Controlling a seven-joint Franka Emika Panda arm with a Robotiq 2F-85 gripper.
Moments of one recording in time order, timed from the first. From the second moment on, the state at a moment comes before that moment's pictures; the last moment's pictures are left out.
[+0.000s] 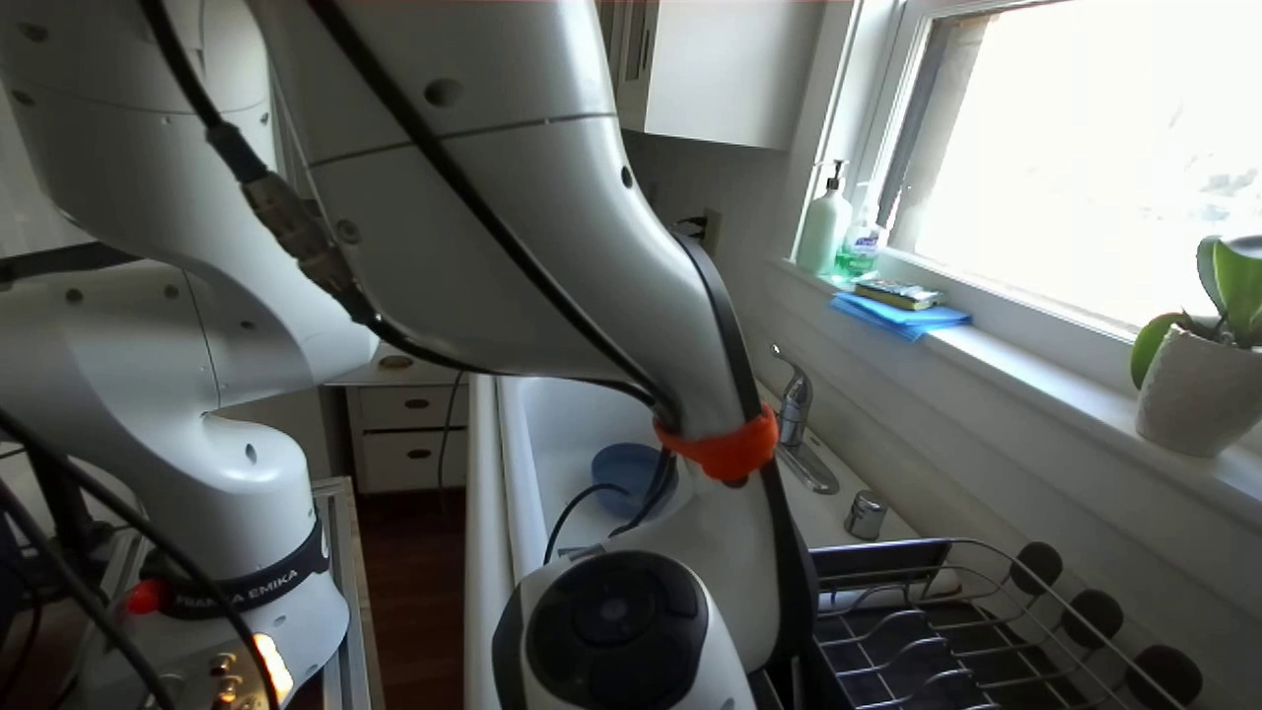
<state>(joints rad) -1.33 0.34 0.33 -2.54 0.66 3.35 -0.94</state>
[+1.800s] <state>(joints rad) -0.90 0.29 -0.21 -2.48 0.62 3.00 -0.81</state>
